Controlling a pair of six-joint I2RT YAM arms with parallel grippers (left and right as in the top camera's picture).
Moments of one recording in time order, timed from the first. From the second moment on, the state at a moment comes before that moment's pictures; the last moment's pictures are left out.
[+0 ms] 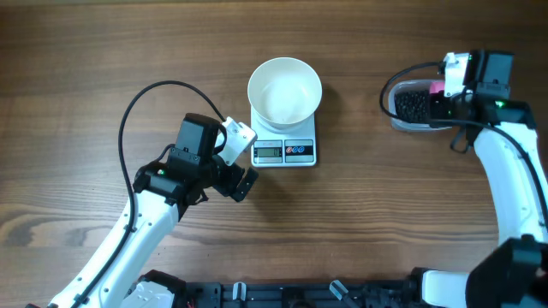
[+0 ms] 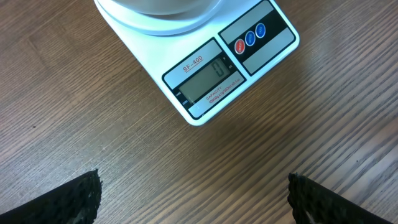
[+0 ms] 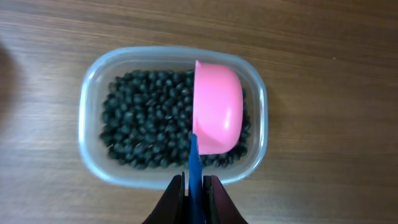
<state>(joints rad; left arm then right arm) -0.37 1.22 0.81 -0.62 0.20 0.26 -0.14 1.52 1.17 -0.66 0.08 -0.24</state>
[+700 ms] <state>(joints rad) -0.37 1.22 0.81 -0.62 0.20 0.26 -0.14 1.52 1.17 -0.67 0.18 -0.25</state>
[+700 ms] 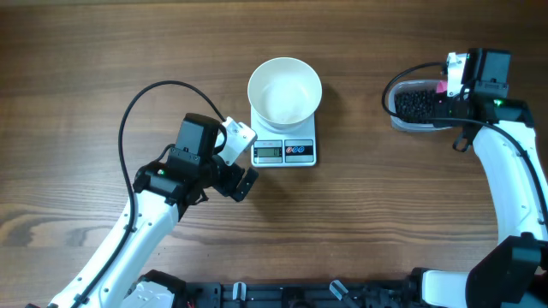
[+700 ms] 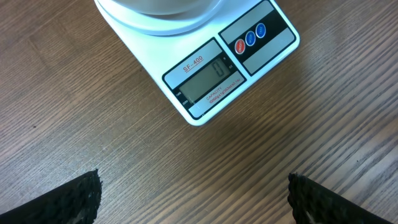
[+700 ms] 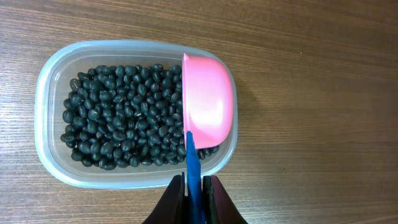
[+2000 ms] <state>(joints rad) -0.37 1.22 0.81 -0.62 0.19 0.26 -0.29 1.63 1.24 -0.85 -0.30 -0.26</state>
